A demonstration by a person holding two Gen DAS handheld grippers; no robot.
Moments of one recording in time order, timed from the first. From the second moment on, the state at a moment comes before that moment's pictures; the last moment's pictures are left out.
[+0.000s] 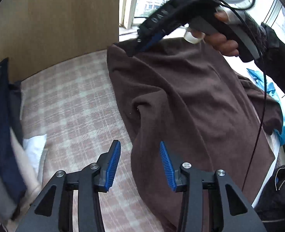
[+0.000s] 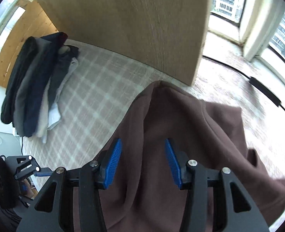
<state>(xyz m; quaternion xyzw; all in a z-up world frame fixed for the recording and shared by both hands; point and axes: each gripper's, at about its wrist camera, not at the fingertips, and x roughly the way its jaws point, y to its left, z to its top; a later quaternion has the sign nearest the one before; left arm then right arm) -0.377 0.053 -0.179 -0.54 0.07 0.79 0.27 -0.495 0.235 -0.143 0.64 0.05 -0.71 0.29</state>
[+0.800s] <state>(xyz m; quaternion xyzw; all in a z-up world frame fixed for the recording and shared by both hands) -0.337 0.014 -0.148 -0.51 0.05 0.85 0.16 -0.486 0.267 -0.126 0.56 0.01 -0.78 0.28</state>
